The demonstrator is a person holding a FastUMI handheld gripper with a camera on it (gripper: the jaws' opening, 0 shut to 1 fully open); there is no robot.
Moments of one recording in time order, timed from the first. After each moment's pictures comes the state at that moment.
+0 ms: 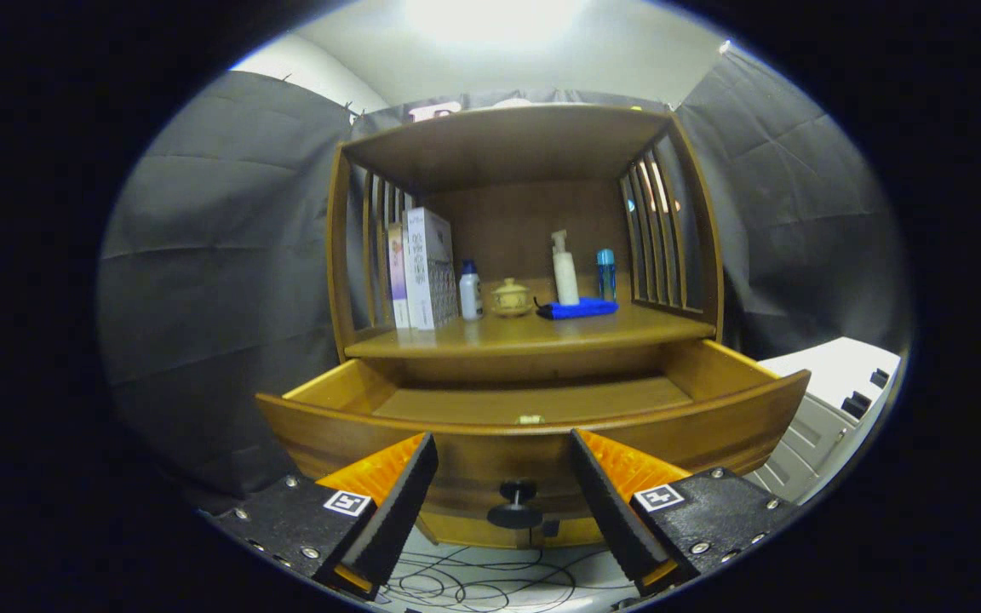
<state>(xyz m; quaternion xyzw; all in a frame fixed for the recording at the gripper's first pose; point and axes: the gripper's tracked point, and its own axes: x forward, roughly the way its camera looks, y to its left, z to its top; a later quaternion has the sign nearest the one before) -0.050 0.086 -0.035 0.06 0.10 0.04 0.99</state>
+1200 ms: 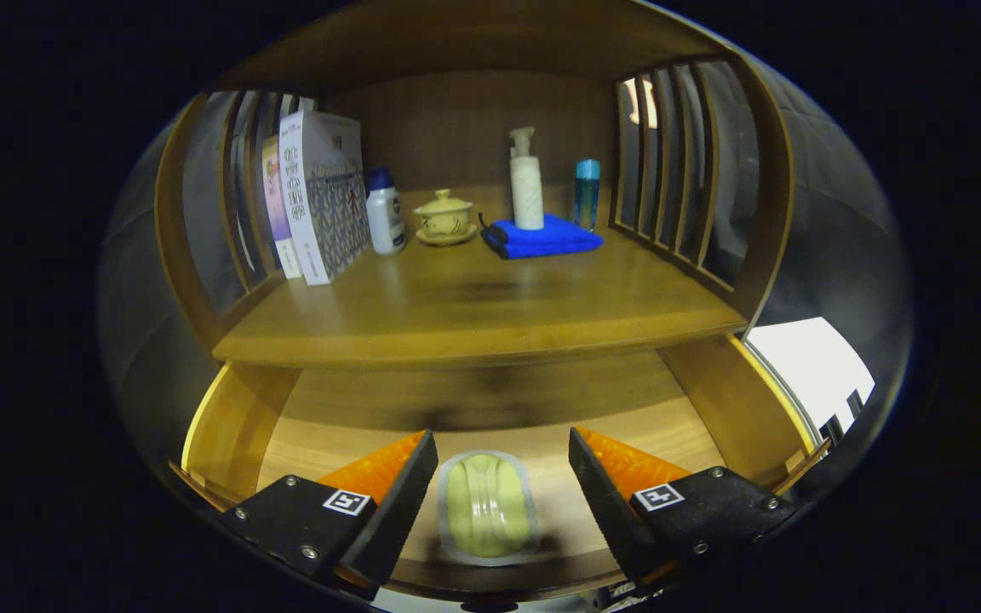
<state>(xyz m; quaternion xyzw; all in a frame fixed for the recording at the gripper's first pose) 0.083 0.065 -0.081 0.04 0.35 -0.05 0.93</state>
